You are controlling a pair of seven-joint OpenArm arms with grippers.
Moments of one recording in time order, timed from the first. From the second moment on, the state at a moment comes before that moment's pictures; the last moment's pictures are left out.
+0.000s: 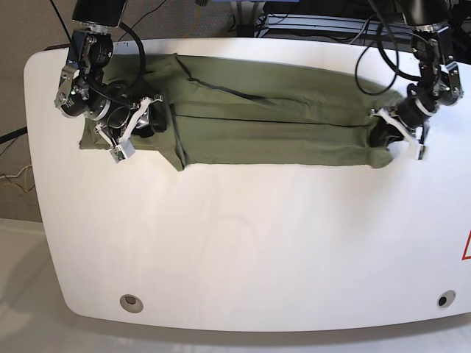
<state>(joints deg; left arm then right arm) 10.8 -20.9 -21.3 83.3 -41.4 -35.5 42.5 -7.4 11.8 18.7 93.1 36.1 39.7 -64.7</state>
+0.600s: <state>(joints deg) 14.8 -19.0 -20.8 98.7 -43.7 -35.5 51.8 -7.2 11.8 18.7 94.0 36.3 39.7 -64.7</state>
